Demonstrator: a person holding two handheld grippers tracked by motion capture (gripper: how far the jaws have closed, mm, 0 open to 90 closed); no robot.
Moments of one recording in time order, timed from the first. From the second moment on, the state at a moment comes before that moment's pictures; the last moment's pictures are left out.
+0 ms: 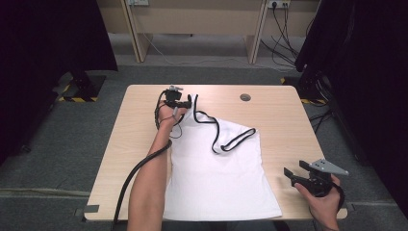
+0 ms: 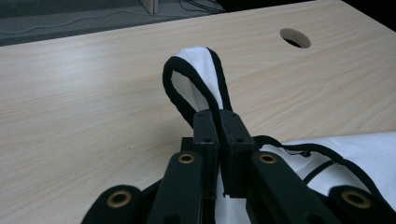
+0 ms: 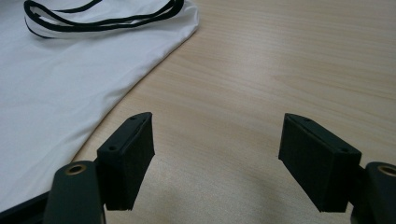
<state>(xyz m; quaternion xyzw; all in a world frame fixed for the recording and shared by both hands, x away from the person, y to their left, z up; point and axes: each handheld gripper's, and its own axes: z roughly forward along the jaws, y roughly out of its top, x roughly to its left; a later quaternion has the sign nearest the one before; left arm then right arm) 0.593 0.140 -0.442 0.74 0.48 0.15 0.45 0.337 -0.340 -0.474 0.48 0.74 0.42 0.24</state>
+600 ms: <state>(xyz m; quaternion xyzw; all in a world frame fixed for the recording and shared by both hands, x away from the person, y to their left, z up) 0.559 0.136 -0.439 0.74 0.45 0.17 0.47 0.337 -0.340 -0.474 0.47 0.74 0.42 0.24</state>
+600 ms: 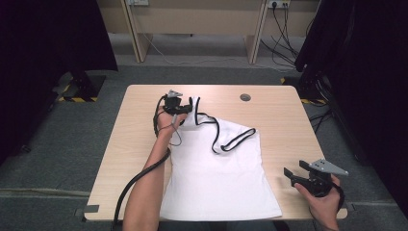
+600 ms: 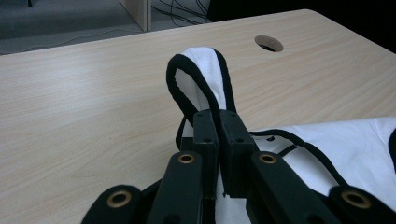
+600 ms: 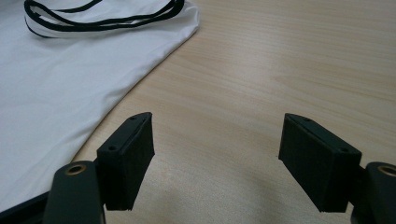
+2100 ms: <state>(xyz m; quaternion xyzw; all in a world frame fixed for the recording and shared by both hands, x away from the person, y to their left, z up) 0.474 0.133 -0.464 0.79 0.35 0.19 0.46 0.337 -0.340 -0.474 0.48 0.73 0.42 0.25</state>
